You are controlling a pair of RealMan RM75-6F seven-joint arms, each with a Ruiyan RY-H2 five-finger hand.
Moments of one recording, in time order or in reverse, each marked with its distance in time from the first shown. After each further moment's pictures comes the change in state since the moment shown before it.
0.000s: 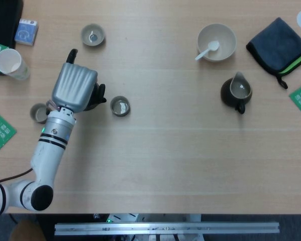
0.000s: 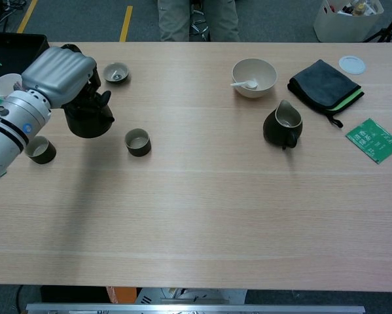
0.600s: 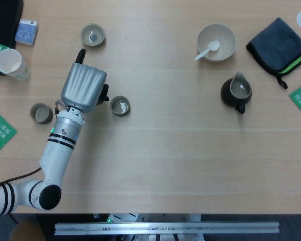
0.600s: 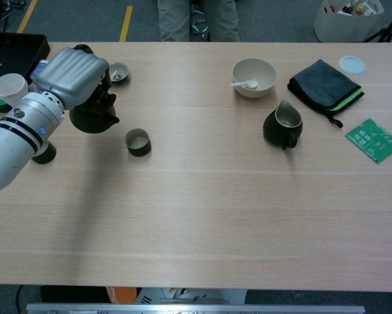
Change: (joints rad) left arm -0.009 -0.054 -0.020 0.024 0.006 -0.002 0.036; right arm -0.003 -0.006 0.000 0.022 0.002 -0.003 0.024
